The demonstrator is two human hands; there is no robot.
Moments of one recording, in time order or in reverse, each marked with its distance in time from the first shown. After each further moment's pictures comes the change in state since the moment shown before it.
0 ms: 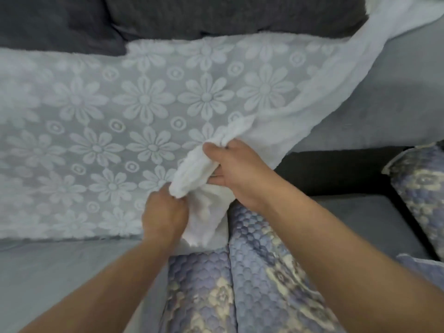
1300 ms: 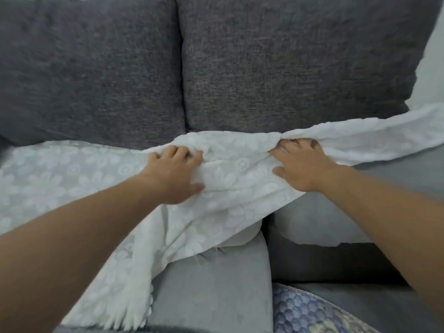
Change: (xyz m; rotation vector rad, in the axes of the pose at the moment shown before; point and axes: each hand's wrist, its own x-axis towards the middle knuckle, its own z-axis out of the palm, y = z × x) left_hand 0.225 0.043 -0.180 0.812 -0.118 0.499; right_hand 0.147 -0.136 -0.063 -1.762 0.239 -0.283
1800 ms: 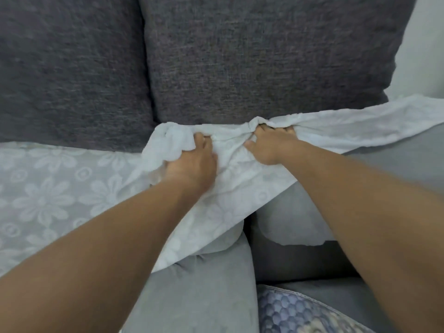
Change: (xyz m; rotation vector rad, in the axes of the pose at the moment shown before) left_hand 0.069 0.091 0.000 -0.008 0.116 -0.070; right_hand 0.059 0.002 -0.005 0.113 -0.055 0.218
